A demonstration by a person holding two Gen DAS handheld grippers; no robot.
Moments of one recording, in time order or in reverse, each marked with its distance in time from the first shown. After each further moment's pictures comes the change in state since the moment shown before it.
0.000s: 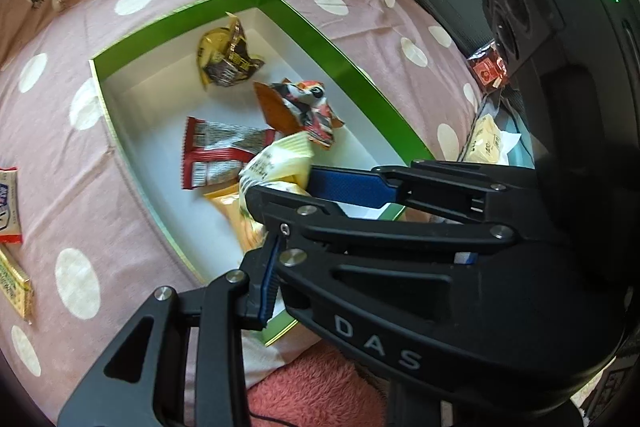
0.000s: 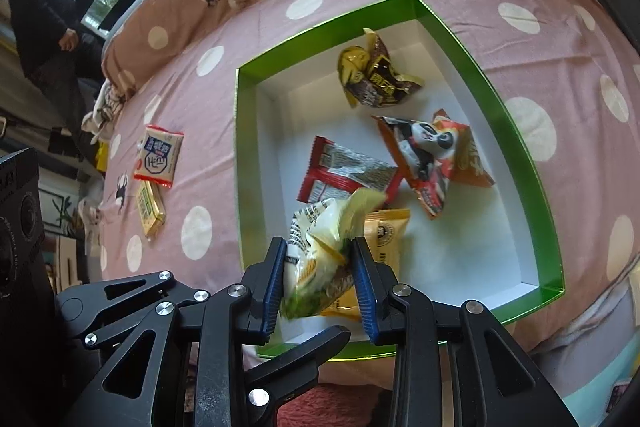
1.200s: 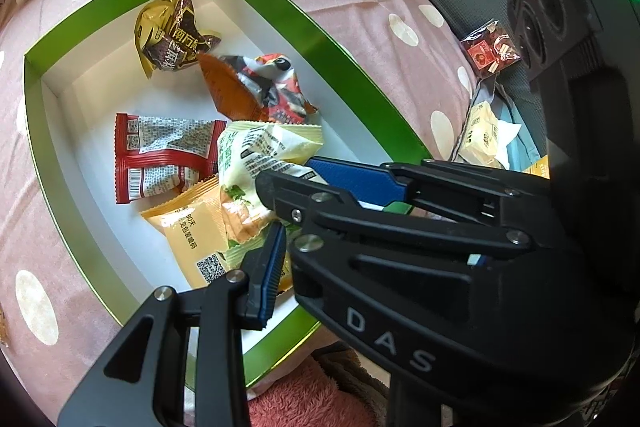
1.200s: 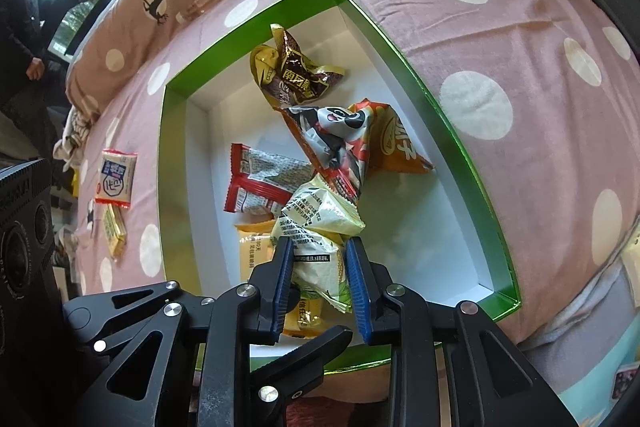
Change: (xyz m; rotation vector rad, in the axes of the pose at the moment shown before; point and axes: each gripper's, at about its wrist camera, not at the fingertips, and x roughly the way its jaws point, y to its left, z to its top) left arm 0.049 -0.012 0.012 0.008 0.063 -0.059; right arm 0.006 -0.048 -0.001 0.095 -0.012 -0.075
